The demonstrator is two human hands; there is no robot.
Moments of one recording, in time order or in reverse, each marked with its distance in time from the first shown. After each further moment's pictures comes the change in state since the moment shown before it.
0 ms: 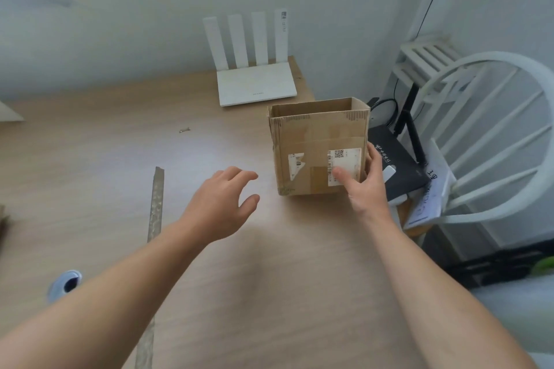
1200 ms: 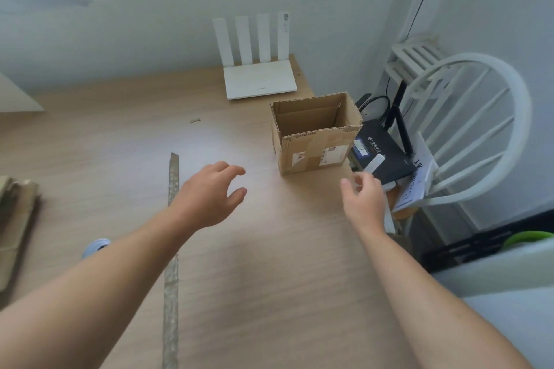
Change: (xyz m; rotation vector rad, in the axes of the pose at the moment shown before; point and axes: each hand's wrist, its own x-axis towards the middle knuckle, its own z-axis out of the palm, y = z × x) left_hand -0.053 -0.007 -0.038 0.051 -0.032 -0.039; right_hand -0.082 -0.022 -0.002 -0.609 0.183 0.136
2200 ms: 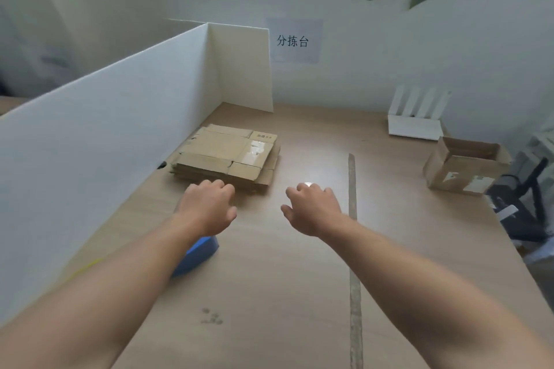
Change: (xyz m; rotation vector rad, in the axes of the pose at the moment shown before) left_hand -0.486 -0.182 -0.171 0.404 0.036 -0.482; right_hand -0.462 -0.280 0.100 -0.778 -0.494 -1.119
